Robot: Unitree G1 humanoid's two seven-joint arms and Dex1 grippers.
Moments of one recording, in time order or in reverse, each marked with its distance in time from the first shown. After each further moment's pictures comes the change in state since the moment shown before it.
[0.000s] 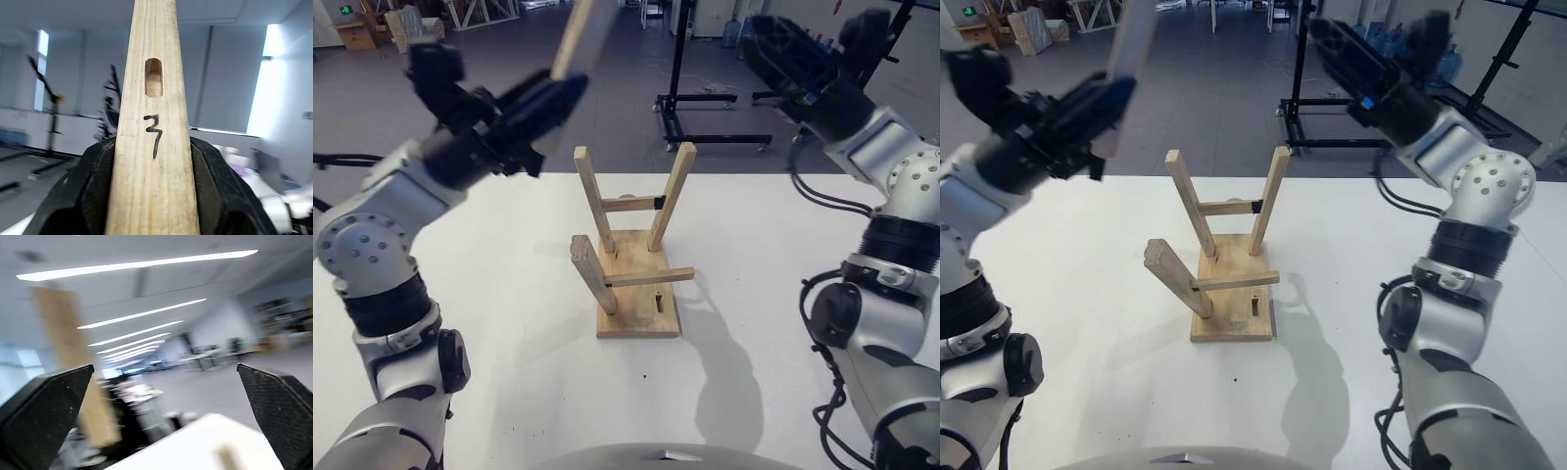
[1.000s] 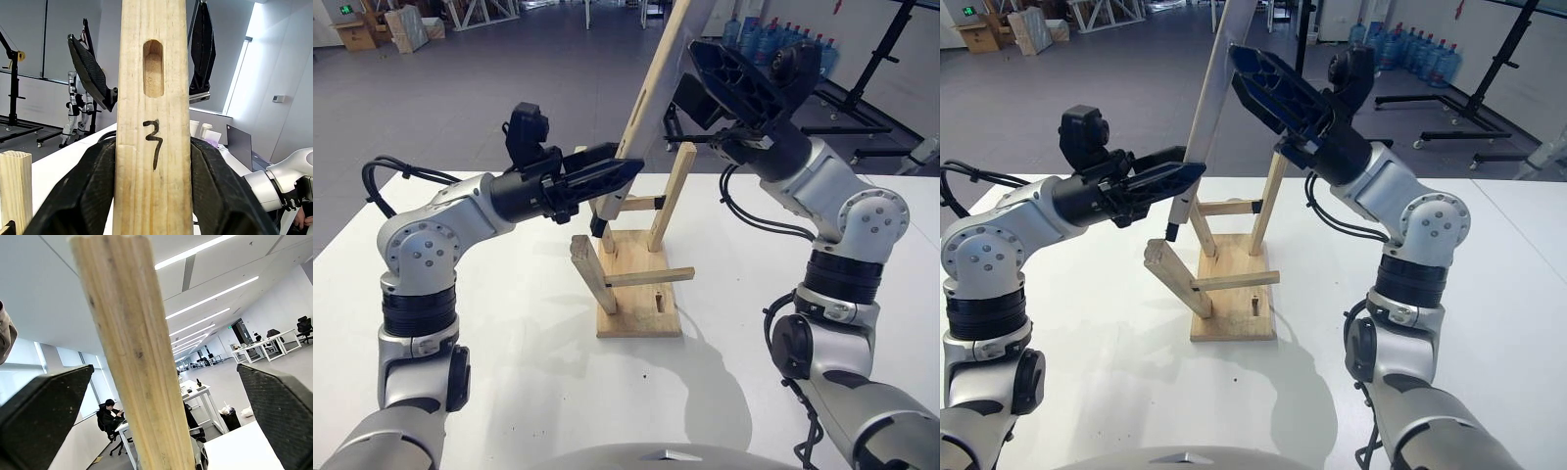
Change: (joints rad) left arm 0.062 0.001 -0.174 0.015 0.088 -0.039 -0.096; right arm 0.164 0.128 0.124 -0.194 0.299 -0.084 -0.274
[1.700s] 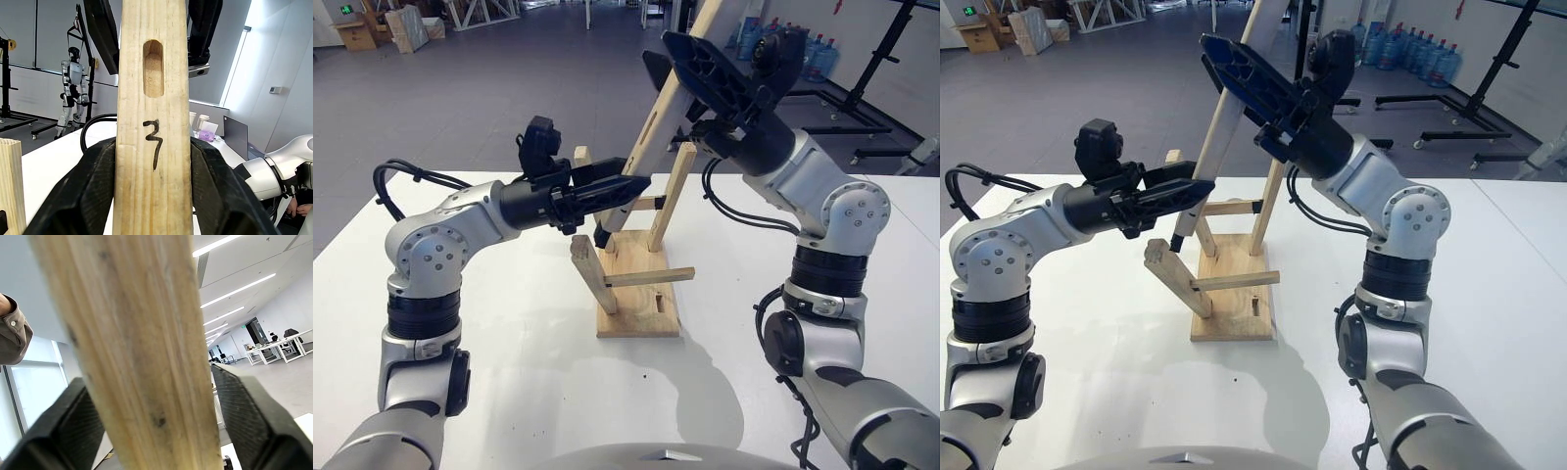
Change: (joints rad) left arm 0.016 -0.001 -0.043 -0.005 0.044 -0.003 -0.045; right arm -0.035 0.031 0.068 -0.002 0.033 -0.055 -0.016
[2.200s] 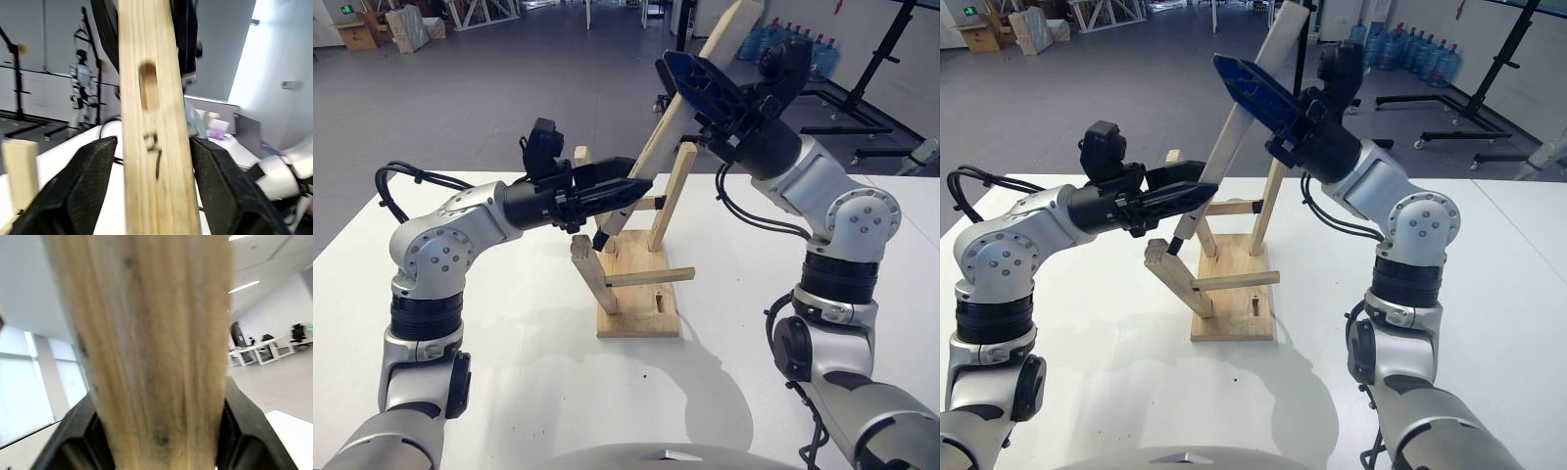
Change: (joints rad) left arm 0.007 -0.019 -0.012 0.007 0.076 -0.074 0.035; right arm 0.063 -0.050 0.008 -0.039 -0.122 -0.043 0.046
